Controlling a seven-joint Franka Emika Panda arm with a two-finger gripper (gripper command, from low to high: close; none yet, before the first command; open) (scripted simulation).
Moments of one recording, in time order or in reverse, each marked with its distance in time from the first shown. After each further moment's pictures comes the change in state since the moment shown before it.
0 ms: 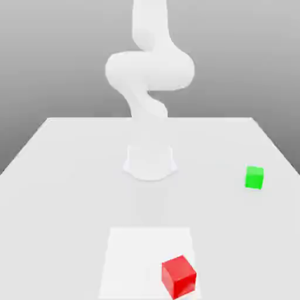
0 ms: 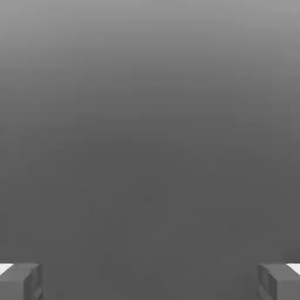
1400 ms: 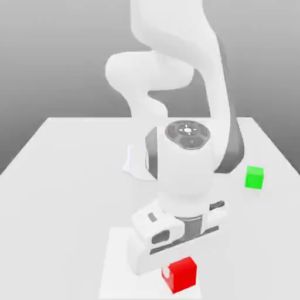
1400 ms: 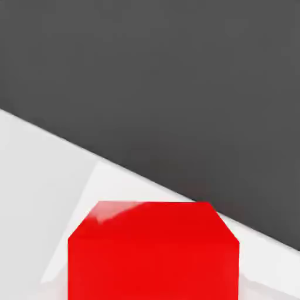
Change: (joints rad) arm 0.101 0.926 0.014 -0.172 0.001 0.371 -0.307
